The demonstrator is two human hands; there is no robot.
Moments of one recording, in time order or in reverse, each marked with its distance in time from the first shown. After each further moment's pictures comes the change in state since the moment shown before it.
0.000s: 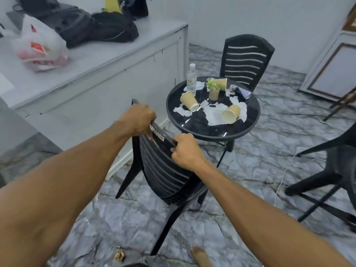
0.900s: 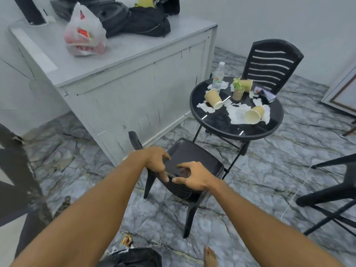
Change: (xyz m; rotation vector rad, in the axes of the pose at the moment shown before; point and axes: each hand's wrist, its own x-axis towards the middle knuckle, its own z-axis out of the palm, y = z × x) left_hand -0.126 0.007 0.093 -0.477 -0.609 -0.225; right_hand -0.055 0.009 0.101 -0.022 -0.446 0.020
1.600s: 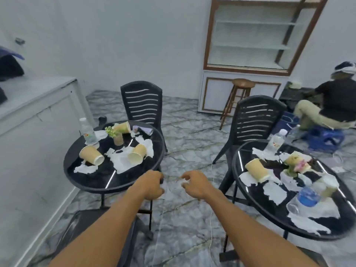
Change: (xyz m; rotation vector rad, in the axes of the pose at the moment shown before) left_hand 0.134 0.396 -0.039 0.220 0.214 0.556; right_hand -0.175 0.255 -0.244 0.094 0.520 0.518
